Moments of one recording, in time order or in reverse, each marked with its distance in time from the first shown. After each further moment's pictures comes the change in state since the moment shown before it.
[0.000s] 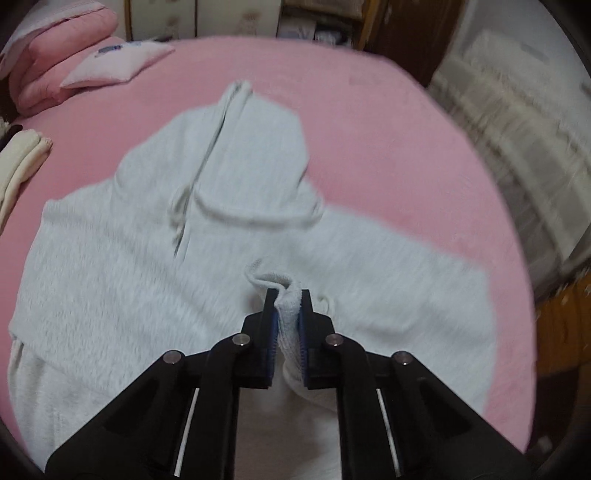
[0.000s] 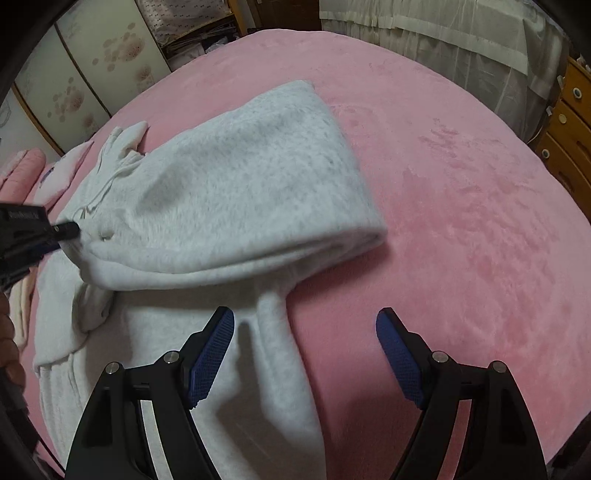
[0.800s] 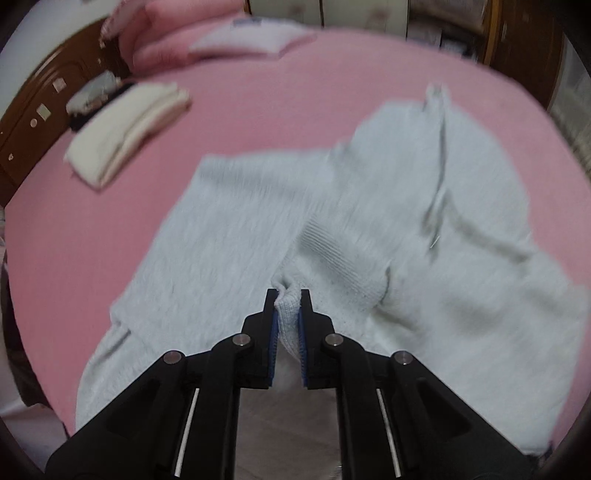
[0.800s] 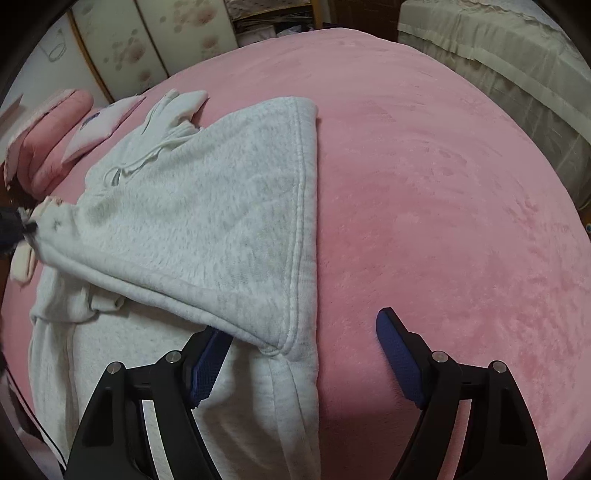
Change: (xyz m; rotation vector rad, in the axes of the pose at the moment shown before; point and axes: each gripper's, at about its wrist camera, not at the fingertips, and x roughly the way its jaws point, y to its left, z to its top) left arm 0.034 0.180 -0.010 -0.181 0.095 0.450; right arm 0.036 0.002 0.031 -0.282 0.022 0.079
